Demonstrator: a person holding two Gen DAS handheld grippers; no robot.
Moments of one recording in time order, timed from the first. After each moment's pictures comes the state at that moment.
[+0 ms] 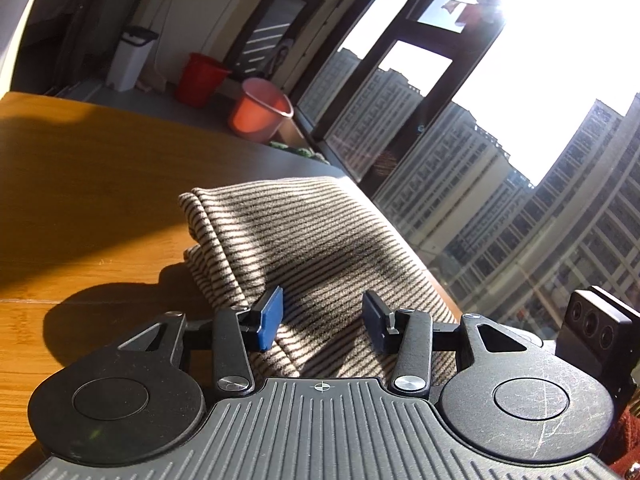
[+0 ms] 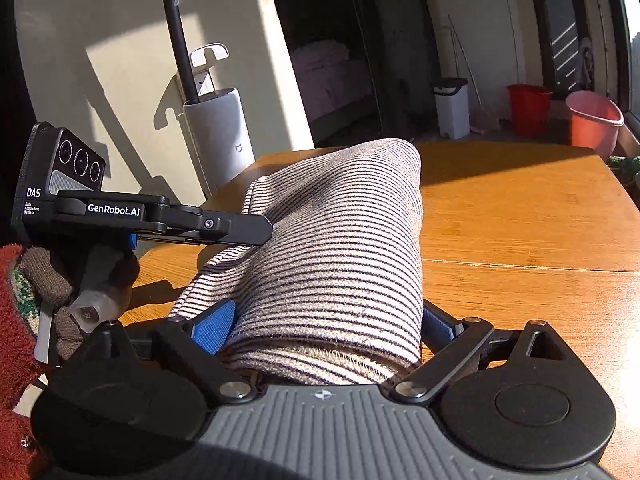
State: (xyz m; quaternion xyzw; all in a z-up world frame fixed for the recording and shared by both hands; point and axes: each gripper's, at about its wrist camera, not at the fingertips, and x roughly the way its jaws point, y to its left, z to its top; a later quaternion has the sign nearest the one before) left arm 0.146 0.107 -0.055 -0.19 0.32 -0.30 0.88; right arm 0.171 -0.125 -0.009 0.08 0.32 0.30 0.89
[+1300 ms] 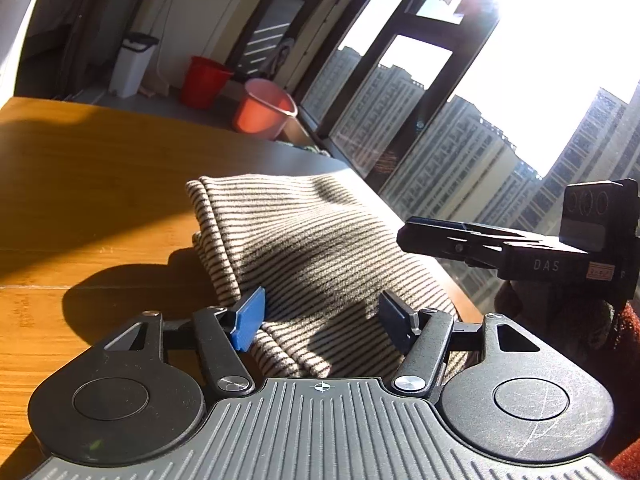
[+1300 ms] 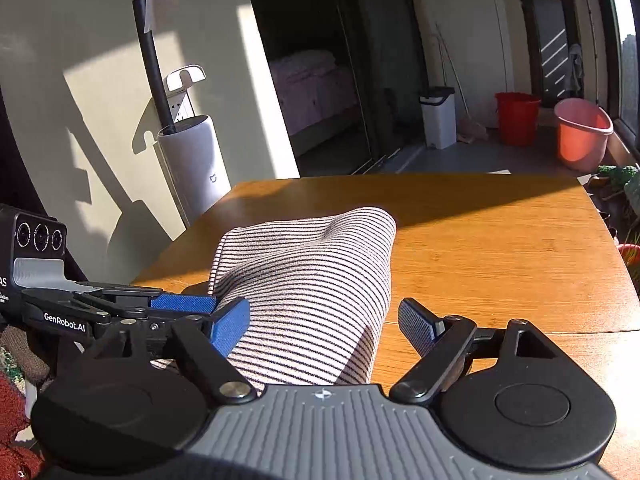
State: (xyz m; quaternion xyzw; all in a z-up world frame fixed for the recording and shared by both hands) left arm 0.134 0.101 -0.059 -0.18 0.32 -0.29 0.88; right arm 0.196 -0.124 0.001 0.05 0.33 0.28 0.90
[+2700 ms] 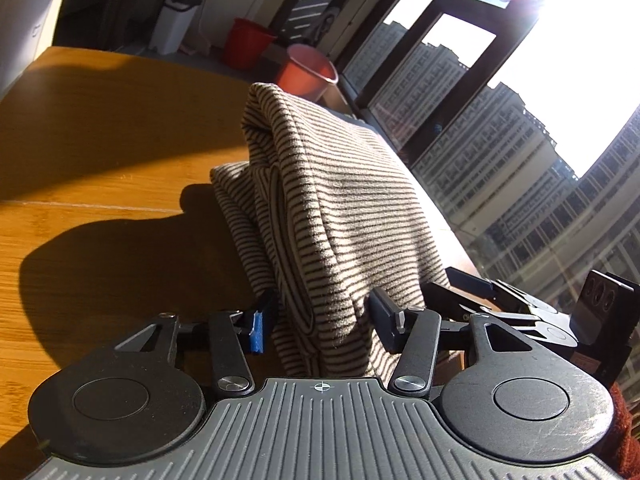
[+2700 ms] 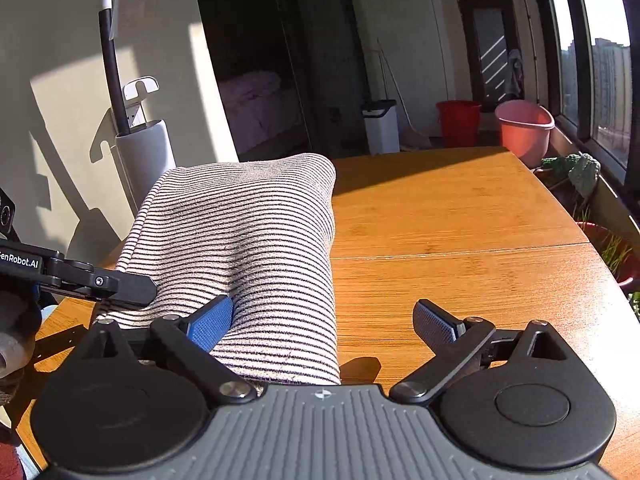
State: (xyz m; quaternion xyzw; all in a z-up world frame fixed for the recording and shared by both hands) left arm 0.112 0.095 -0.051 -0.19 0.38 -0.23 0.88; right arm 0.150 -0.149 -0.030 0.05 0.29 0.20 0.94
